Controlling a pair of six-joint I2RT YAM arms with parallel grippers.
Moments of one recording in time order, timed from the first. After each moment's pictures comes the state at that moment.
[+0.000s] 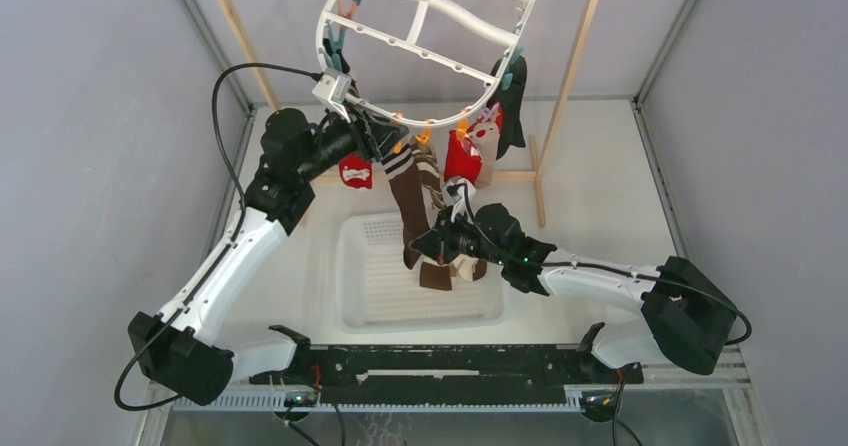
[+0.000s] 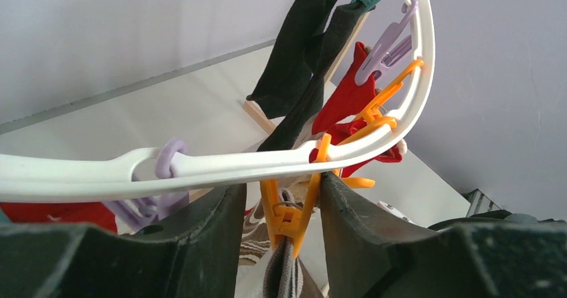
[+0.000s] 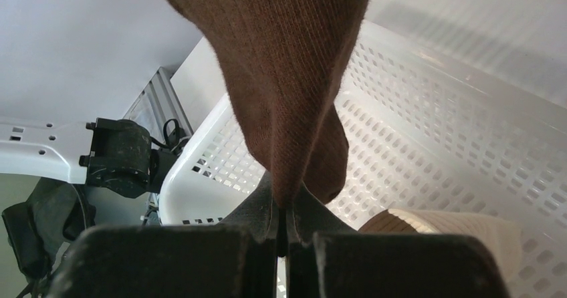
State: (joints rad) left arm -0.40 1.19 1.18 0.02 0.43 -0.33; right arm 0.90 1.34 0.67 0.41 -0.21 0.59
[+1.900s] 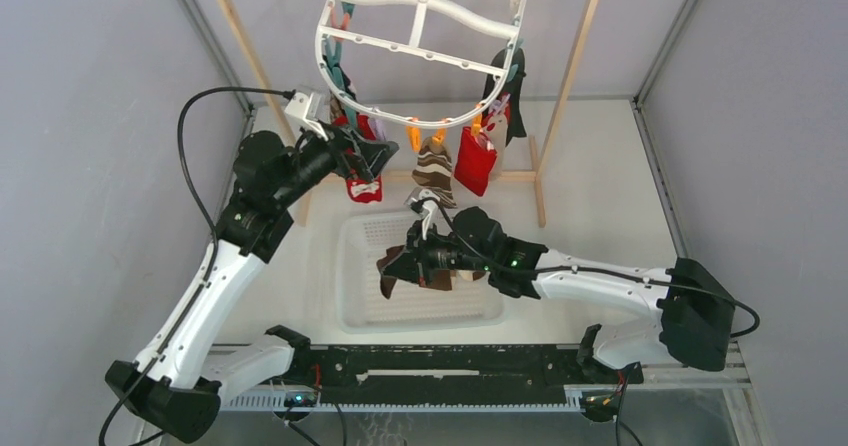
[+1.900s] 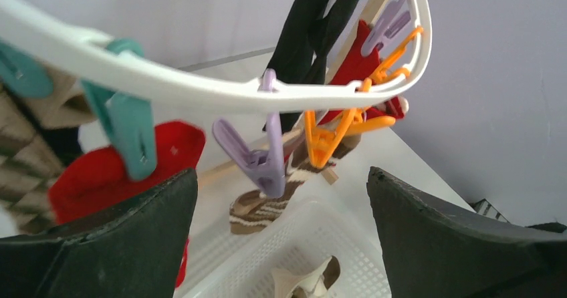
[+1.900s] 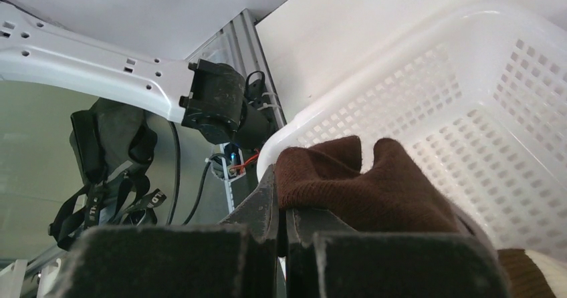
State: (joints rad) left arm -0.40 1.03 1.14 -0.11 0.33 -0.33; right arm 1.08 1.31 0.83 0.23 -0.32 0.51
